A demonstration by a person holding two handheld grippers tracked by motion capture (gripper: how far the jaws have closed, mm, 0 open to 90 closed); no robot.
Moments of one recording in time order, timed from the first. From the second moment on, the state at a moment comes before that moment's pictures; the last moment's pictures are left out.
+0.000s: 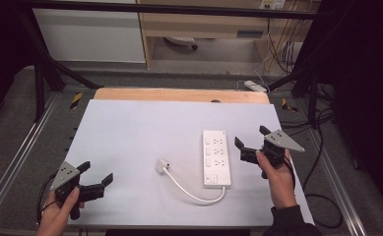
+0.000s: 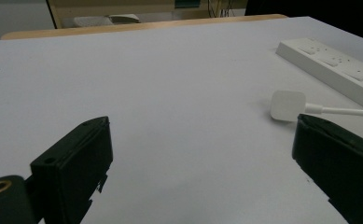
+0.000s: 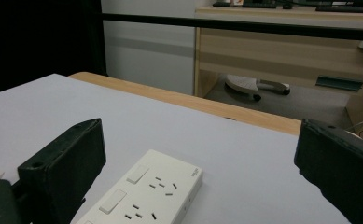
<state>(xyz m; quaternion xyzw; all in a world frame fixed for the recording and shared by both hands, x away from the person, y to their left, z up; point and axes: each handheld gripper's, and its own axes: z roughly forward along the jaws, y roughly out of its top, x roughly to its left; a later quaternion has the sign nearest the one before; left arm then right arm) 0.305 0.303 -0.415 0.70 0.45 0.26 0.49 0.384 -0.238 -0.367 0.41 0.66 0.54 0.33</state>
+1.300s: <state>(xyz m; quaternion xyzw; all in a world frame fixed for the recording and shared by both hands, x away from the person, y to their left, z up) 0.305 0.309 -0.413 0.69 0.46 0.26 0.50 0.346 -0.297 -0.404 0.44 0.65 0.52 0.34</state>
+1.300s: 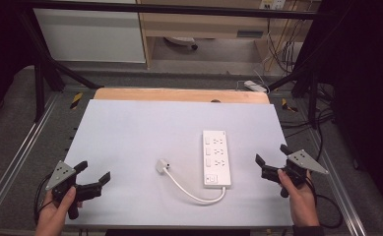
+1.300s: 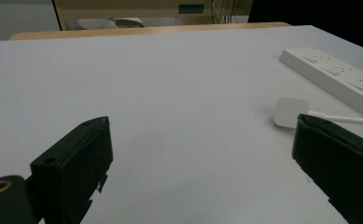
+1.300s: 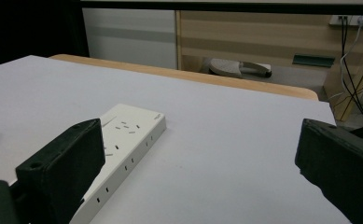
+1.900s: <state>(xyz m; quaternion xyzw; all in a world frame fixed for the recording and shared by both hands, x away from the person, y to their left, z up) 0.304 0.308 -0.413 0.69 0.45 0.26 0.50 0.351 -0.292 -0.430 0.45 0.68 0.50 0.29</state>
